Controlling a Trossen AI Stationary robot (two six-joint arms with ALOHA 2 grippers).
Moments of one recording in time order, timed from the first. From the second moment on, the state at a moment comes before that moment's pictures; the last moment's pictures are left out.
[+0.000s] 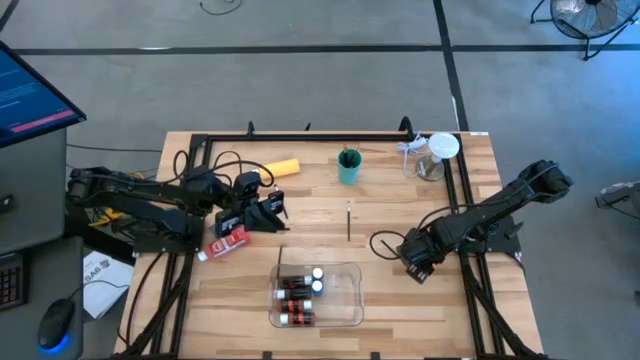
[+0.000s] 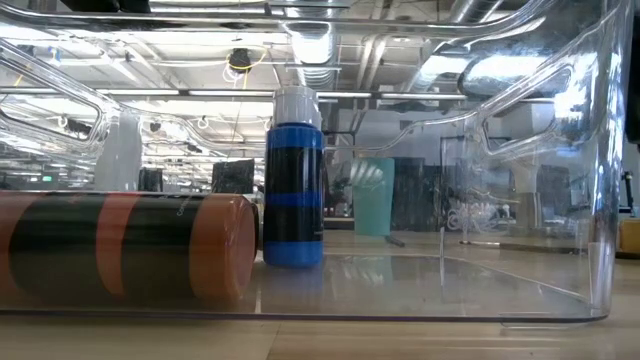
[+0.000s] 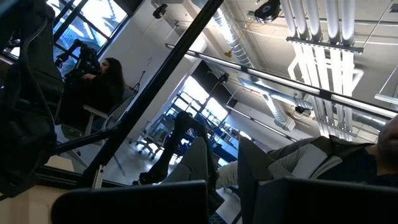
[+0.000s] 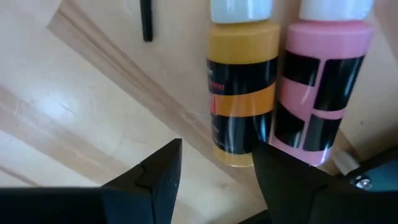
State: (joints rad) left arm 0.00 1.13 0.62 0.96 0.52 -0.87; right arm 0.43 1.35 0.68 -0.96 -0.16 1.17
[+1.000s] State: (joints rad) left arm 0.02 1.13 0.62 0.96 0.52 -0.88; right arm 0.36 1.54 0.71 -0.84 -0.15 1.05
